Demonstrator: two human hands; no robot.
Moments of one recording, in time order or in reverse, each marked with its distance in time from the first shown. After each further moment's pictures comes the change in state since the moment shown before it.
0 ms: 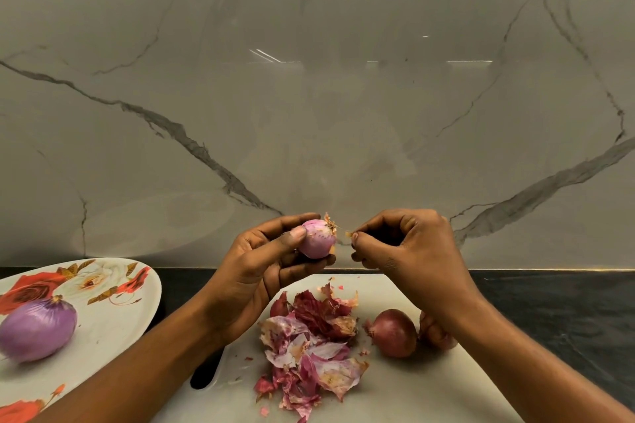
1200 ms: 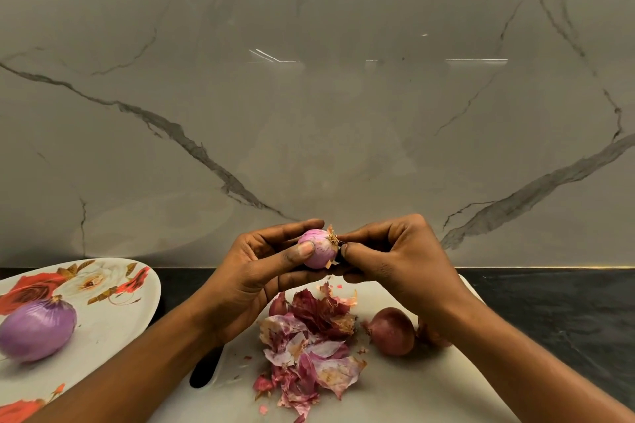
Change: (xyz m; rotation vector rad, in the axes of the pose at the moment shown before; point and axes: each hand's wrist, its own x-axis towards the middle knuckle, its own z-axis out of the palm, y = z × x) left_hand -0.002 -0.002 -0.002 0.120 -0.012 0.006; right_hand -0.004 -0.005 0.004 0.254 -0.191 0.102
